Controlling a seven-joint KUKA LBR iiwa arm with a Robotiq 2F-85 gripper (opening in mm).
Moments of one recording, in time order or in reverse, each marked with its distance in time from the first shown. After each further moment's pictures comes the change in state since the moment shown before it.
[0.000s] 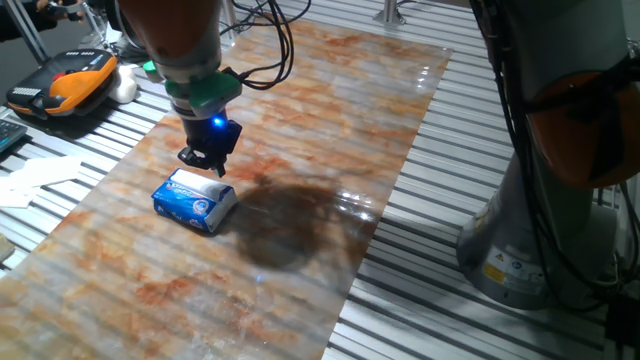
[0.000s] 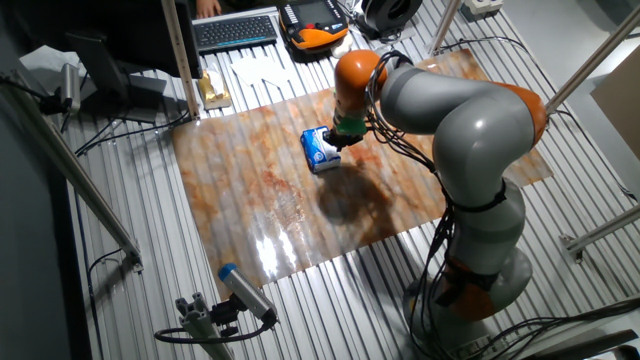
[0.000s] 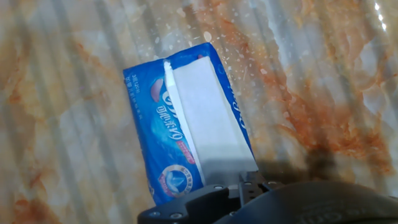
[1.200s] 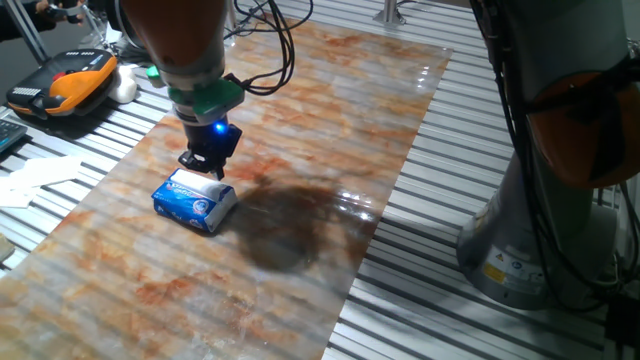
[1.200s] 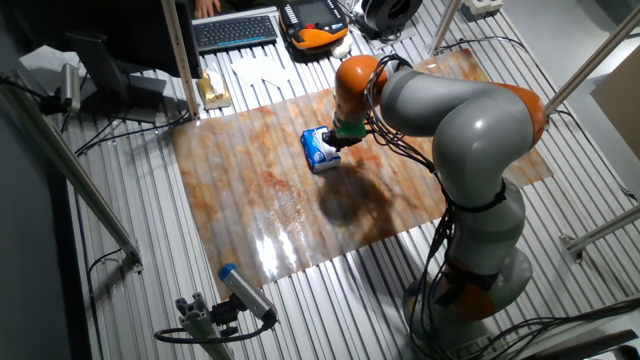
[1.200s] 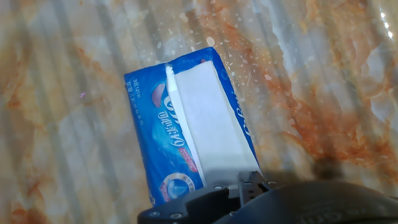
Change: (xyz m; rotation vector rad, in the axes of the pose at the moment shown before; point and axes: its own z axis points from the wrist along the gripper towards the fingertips) arm -0.005 0.003 0.011 -0.009 -0.033 0.003
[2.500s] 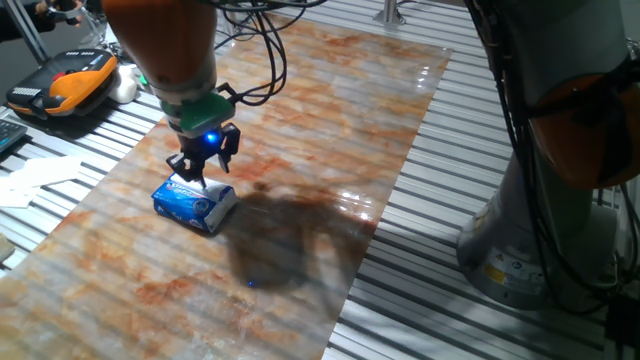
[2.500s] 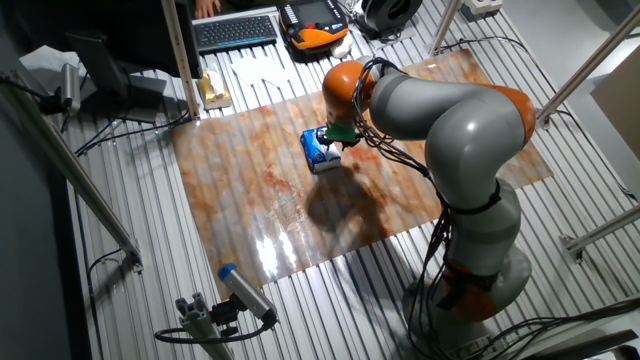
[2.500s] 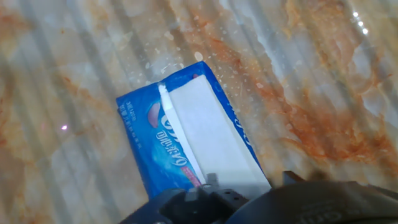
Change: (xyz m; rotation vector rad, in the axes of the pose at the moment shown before) arm -0.006 0.005 0.007 0.052 -0.056 0.110
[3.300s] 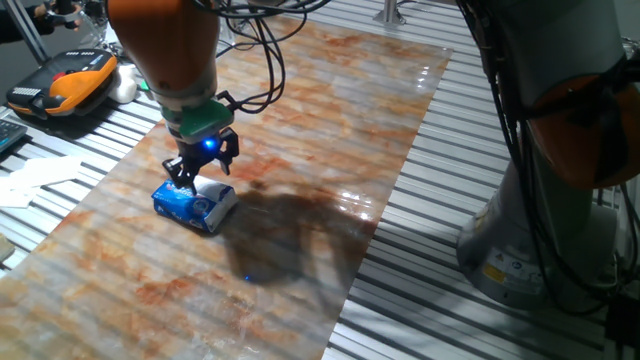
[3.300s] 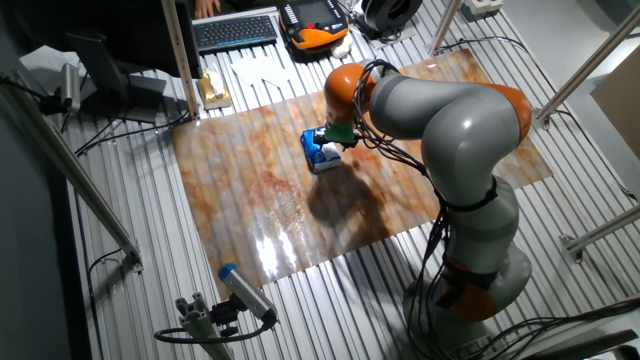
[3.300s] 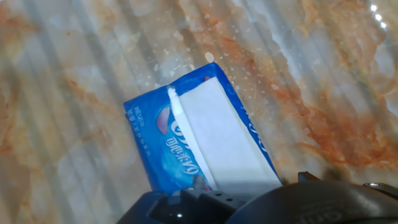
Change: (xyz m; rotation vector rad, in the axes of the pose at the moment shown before) arm -0.004 0.010 0.014 -0.026 -0.002 0.007
